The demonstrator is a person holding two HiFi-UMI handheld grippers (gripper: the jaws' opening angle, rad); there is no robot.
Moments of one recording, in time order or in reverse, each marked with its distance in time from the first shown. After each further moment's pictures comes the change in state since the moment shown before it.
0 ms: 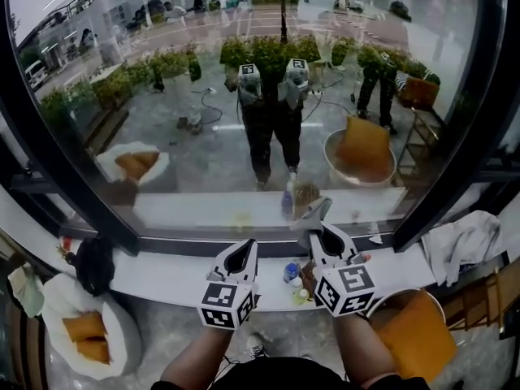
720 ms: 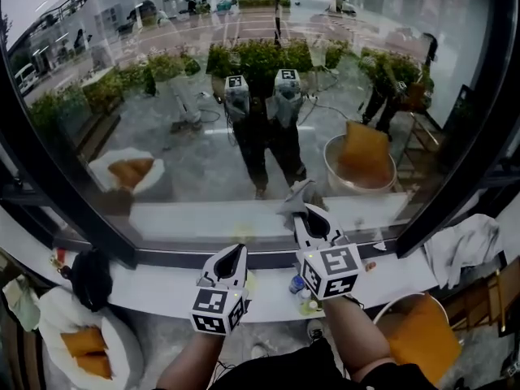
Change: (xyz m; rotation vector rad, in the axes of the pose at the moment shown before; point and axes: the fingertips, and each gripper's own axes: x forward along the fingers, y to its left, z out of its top) left arm 0.010 0.076 0.007 0.017 0.024 0.001; right arm 0.108 0.029 0.023 -0.111 -0.022 -0.003
